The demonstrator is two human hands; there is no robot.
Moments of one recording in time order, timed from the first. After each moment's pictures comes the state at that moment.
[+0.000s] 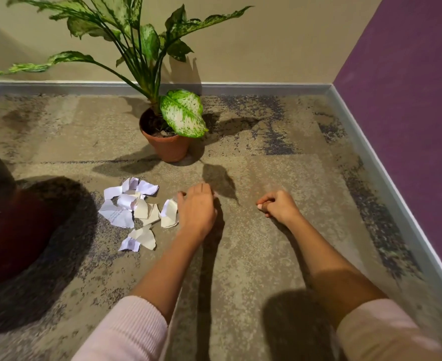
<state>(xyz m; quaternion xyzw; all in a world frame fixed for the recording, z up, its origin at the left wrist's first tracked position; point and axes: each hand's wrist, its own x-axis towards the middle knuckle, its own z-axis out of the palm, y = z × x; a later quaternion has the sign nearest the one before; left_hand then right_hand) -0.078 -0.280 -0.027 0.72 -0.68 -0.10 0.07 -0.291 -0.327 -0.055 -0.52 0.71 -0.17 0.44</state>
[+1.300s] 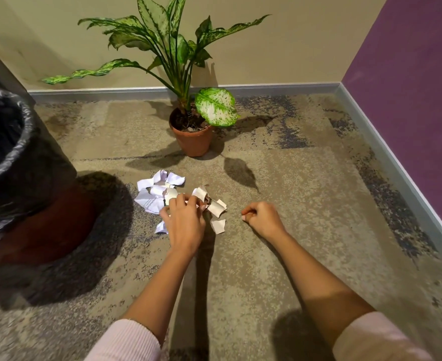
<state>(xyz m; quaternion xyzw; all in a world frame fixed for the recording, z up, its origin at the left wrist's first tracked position) -0.004 -0.197 -0.027 0.78 -0.60 -0.06 0.15 -0.198 -0.240 -0.049 -0.62 0.68 -0.15 0.36</state>
